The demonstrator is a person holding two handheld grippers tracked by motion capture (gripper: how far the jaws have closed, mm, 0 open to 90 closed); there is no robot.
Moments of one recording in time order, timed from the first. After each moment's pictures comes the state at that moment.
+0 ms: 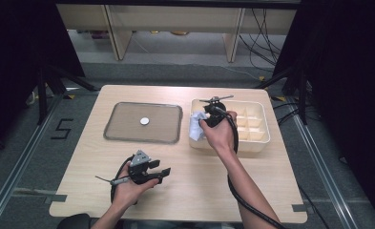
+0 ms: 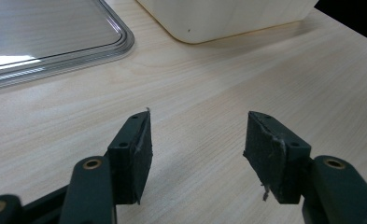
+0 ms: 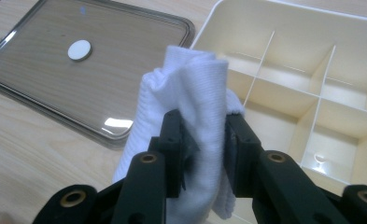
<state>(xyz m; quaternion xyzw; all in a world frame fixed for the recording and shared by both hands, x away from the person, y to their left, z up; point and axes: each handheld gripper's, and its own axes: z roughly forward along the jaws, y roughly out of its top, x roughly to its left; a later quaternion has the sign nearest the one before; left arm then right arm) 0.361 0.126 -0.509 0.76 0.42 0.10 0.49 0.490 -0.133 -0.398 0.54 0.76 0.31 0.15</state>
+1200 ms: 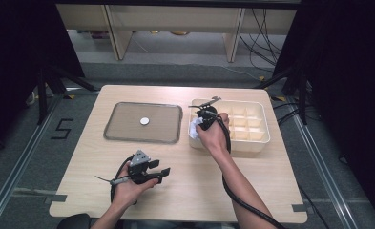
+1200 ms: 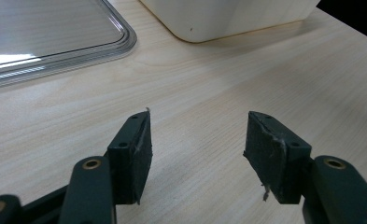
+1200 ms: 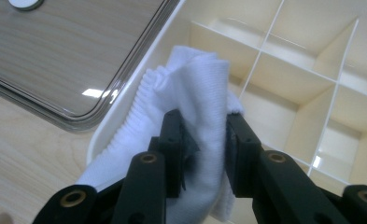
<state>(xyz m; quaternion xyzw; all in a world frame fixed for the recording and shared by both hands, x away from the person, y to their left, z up) 0.361 0.127 -0.510 0.76 0.42 0.10 0.49 0.506 -0.116 -0.428 0.53 0.80 0.24 0.16</state>
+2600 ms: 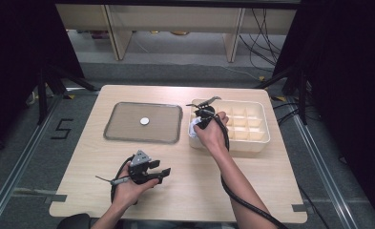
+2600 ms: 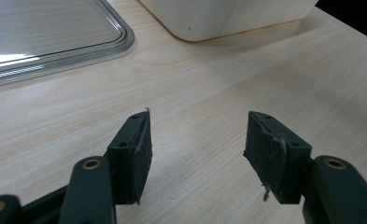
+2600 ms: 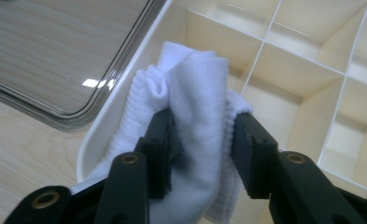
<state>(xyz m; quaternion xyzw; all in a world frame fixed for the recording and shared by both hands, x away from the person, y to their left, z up) 0.361 0.126 -0.510 0.76 0.42 0.10 0.49 0.514 -0.110 -0.432 0.55 0.79 0.21 0.14</state>
